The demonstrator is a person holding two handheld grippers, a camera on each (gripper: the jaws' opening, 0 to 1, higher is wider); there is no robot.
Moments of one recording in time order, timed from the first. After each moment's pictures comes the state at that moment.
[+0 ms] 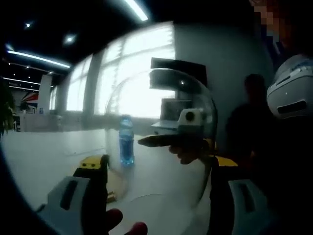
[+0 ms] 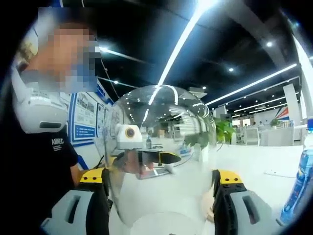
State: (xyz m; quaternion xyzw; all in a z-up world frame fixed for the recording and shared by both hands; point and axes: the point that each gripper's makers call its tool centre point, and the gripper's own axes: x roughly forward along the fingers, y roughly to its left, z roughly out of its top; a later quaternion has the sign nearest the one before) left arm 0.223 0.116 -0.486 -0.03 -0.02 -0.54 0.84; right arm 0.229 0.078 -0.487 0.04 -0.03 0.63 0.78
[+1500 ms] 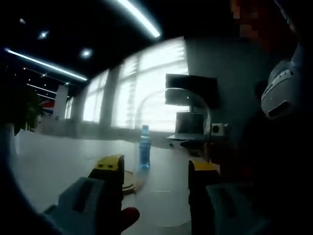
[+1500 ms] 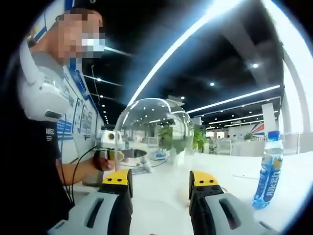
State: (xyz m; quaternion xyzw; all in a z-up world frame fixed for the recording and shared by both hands) left arm 0.216 0.183 -0.491 -0.07 -0.08 -0.46 0.88; right arm 0.206 0.017 -0.495 0.02 -0.08 0.51 0.85
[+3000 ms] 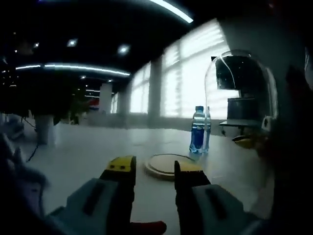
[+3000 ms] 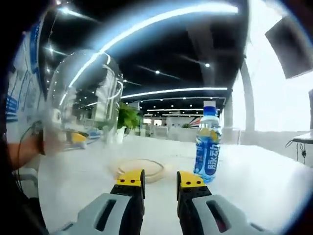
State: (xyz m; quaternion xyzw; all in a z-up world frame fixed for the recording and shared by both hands) left arm 0.300 0.239 -0.541 -0.08 -0.05 -0.25 0.96; right arm 0.286 -0.057 -0.561 -0.01 -0.04 0.23 0.97
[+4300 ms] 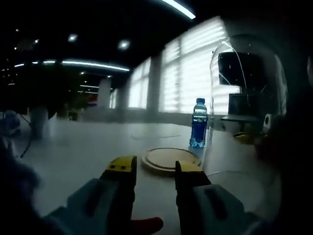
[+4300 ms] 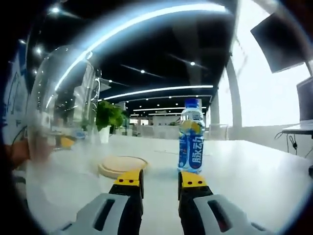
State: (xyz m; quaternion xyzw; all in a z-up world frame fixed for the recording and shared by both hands) left arm 0.308 0.214 -0.565 -0.02 -0.03 -0.27 0.96; right arm 0.297 -0.076 -0.577 -0.01 -0.03 0.18 0.98
